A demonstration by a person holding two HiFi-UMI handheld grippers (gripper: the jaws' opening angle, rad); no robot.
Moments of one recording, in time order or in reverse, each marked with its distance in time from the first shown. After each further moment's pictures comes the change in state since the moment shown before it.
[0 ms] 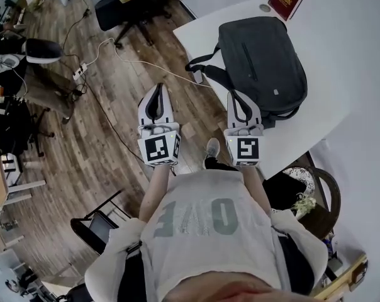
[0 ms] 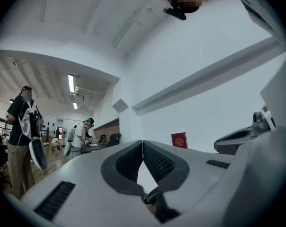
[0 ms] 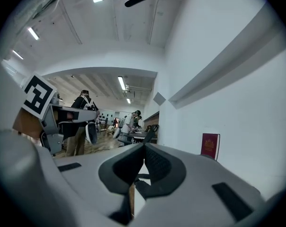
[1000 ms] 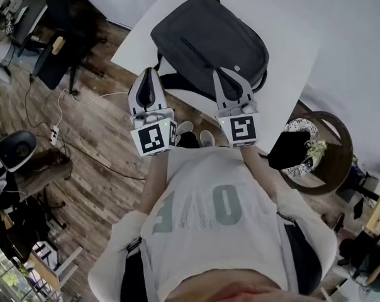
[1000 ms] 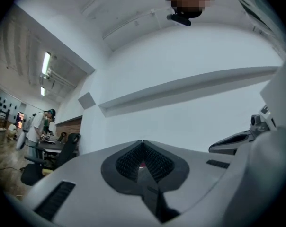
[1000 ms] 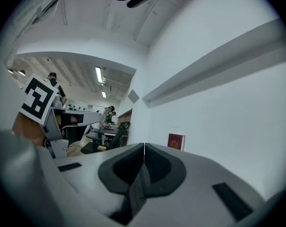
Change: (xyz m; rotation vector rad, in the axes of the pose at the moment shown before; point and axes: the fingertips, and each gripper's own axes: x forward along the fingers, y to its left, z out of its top) left arm 0.126 -0.104 0.007 -0.113 -0.094 -0.409; right arm 0.006 -0.098 0.005 -0.026 0.037 -0.352
